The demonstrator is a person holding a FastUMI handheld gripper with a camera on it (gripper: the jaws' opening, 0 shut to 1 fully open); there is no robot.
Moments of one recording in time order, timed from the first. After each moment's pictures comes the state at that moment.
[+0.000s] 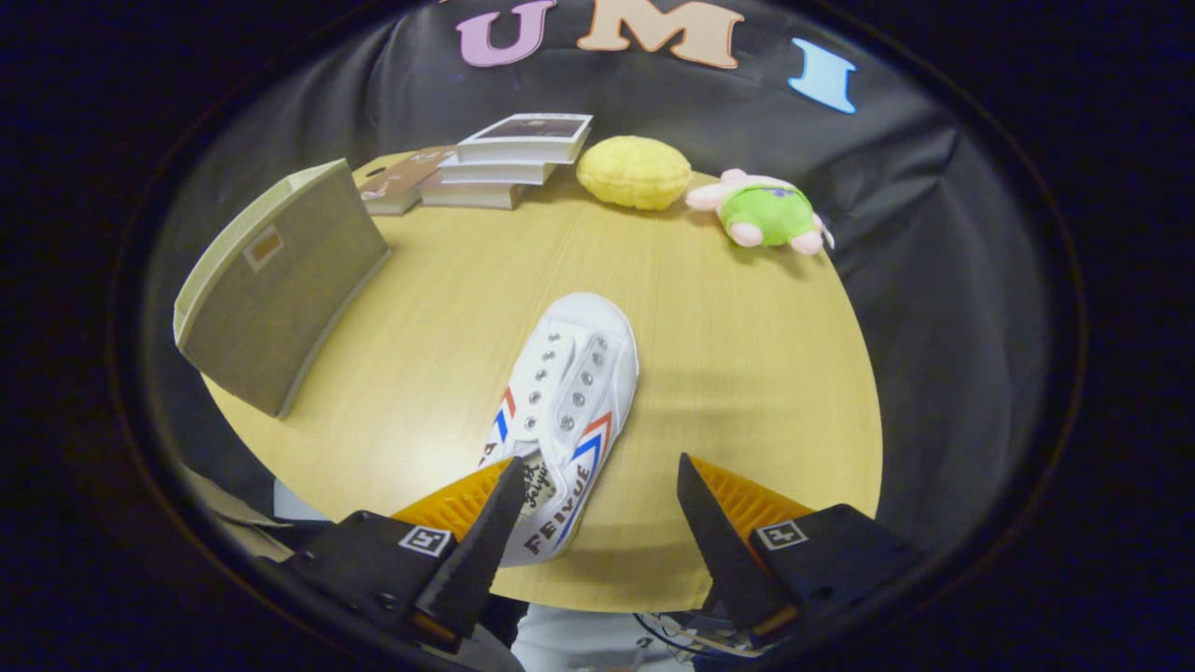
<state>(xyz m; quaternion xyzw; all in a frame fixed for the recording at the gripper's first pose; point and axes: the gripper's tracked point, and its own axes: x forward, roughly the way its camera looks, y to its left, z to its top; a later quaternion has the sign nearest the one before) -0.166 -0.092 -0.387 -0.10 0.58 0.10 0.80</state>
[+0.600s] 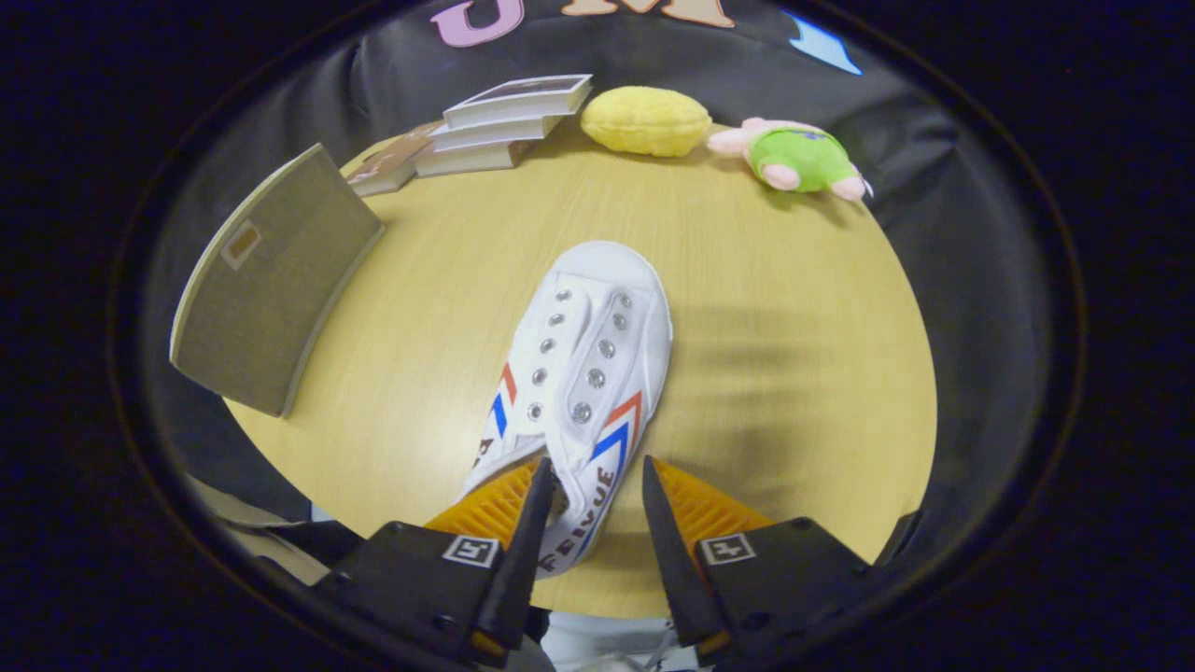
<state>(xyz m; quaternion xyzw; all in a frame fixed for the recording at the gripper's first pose) -0.173 -0.079 -0.426 -0.04 0.64 0.11 0.76</state>
